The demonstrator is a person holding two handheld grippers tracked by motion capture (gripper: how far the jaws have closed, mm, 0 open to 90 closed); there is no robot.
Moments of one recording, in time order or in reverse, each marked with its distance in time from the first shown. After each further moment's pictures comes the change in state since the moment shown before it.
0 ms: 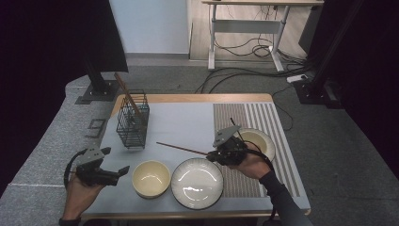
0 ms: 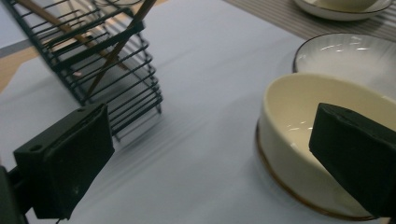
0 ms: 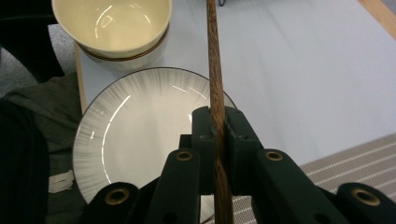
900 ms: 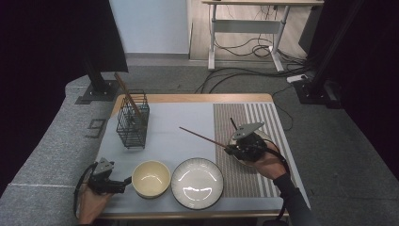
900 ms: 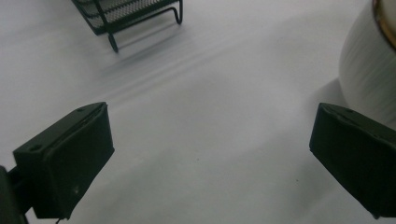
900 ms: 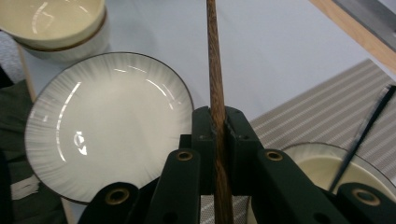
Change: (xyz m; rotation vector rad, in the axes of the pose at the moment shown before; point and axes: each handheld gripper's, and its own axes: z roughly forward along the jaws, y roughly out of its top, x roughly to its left) left arm 0.006 -0.074 0.058 0.121 0.058 -0.074; right arm -0.020 -0.034 -0.032 -0.014 -0.155 0.137
